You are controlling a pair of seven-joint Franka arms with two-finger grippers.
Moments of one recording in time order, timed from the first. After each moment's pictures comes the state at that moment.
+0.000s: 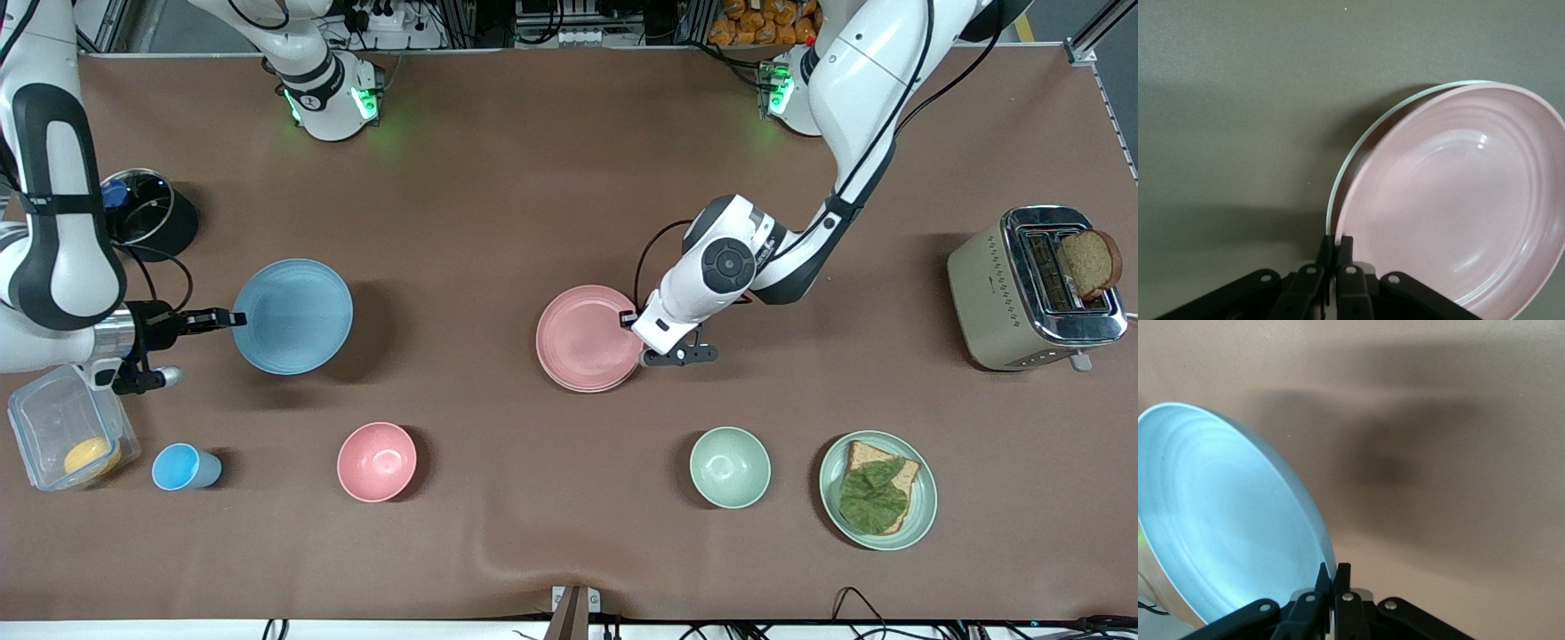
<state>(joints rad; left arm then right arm) -0.20 0.63 -0.44 -1.83 0.03 2.46 -0.69 -0.10 0.47 -0.12 -1.69 0.36 1.66 -0.41</state>
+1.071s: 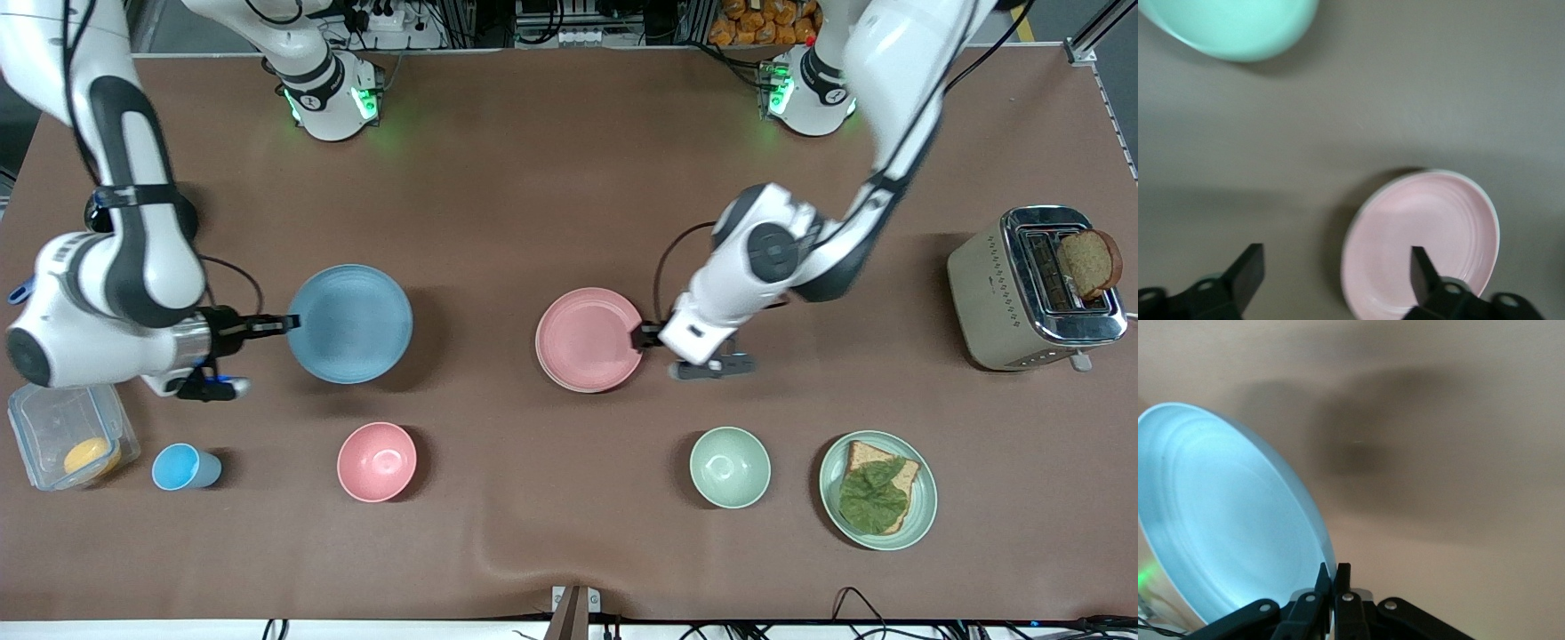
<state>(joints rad) -0.09 0.45 -0.44 -1.76 0.03 2.31 -0.69 0.11 0.47 -0.11 -1.66 0.40 1.66 -0.08</state>
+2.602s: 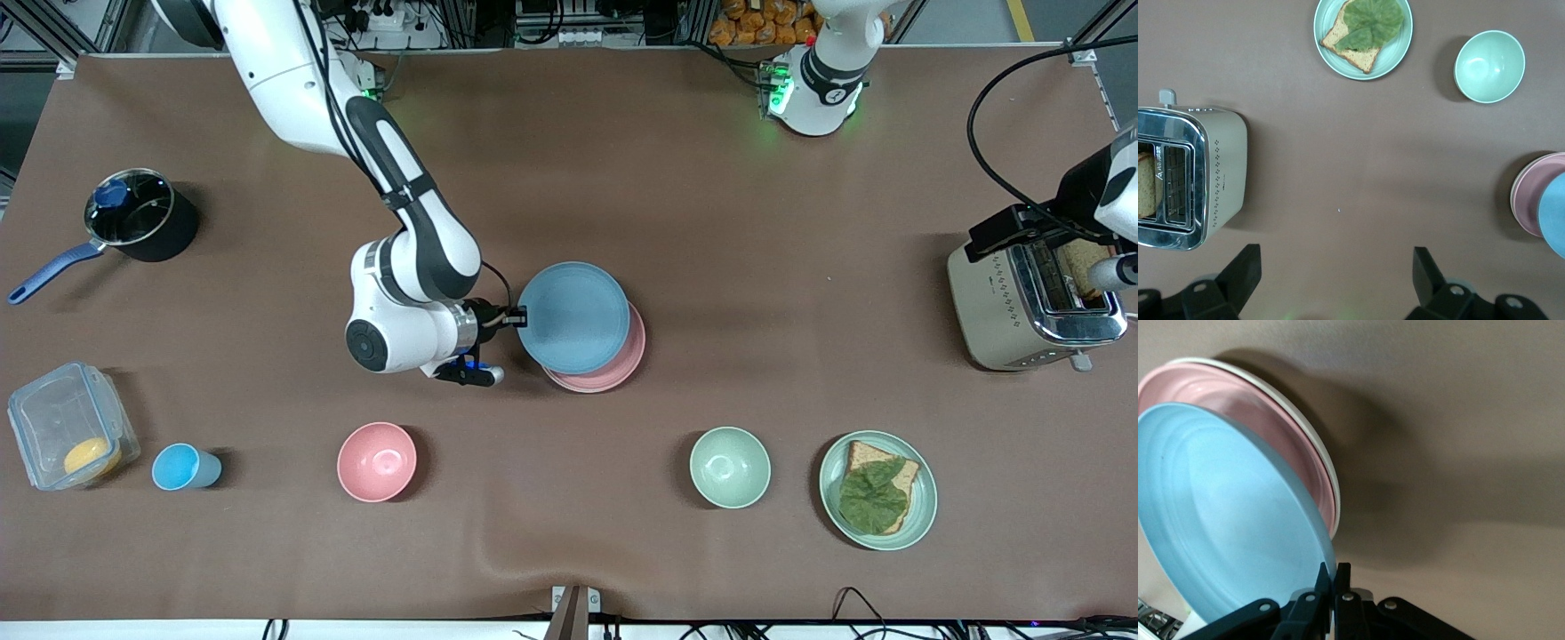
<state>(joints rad) 0.33 0.11 -0.42 -1.43 0.04 1.47 -0.25 0.58 0.71 -0.11 -1.56 0.78 1.97 0.20</state>
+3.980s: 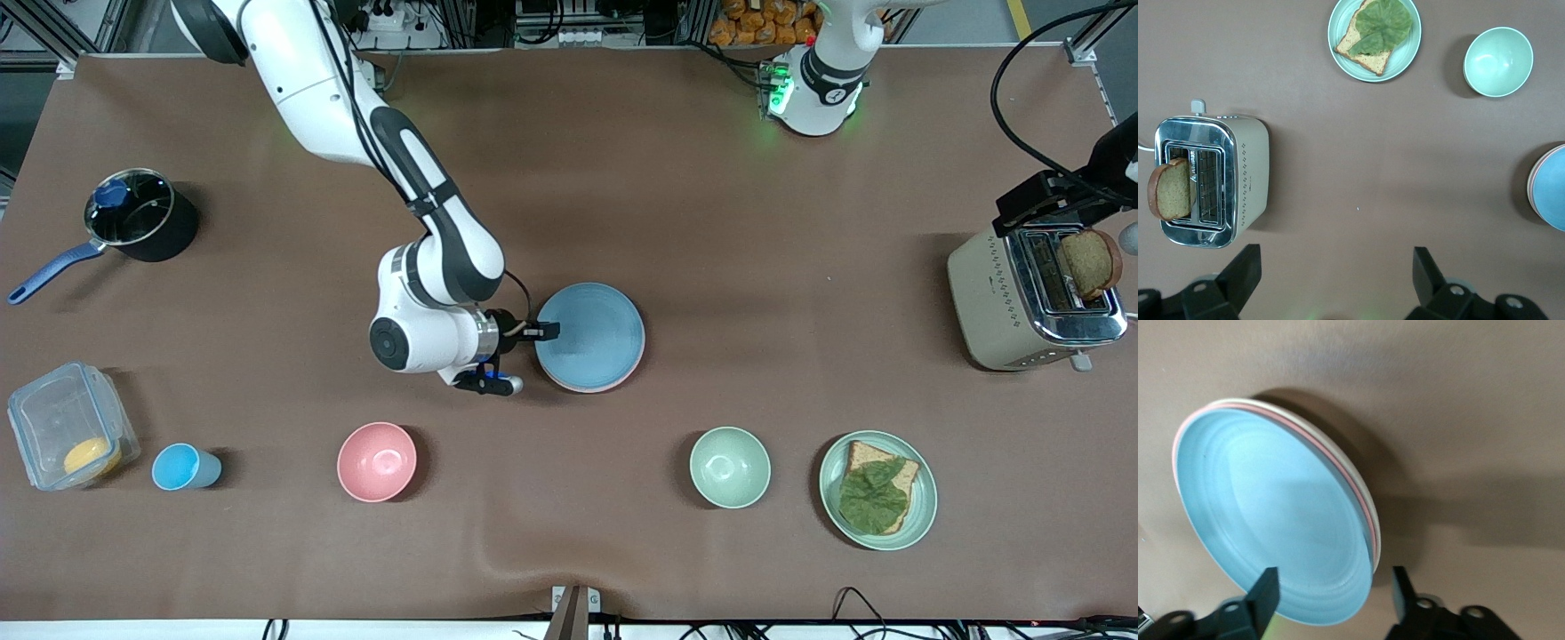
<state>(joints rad) -0.01 0.05 -0.04 -1.43 0.04 1.45 -0.16 0.59 0.77 -0.11 -1.48 0.81 2.02 0.20</state>
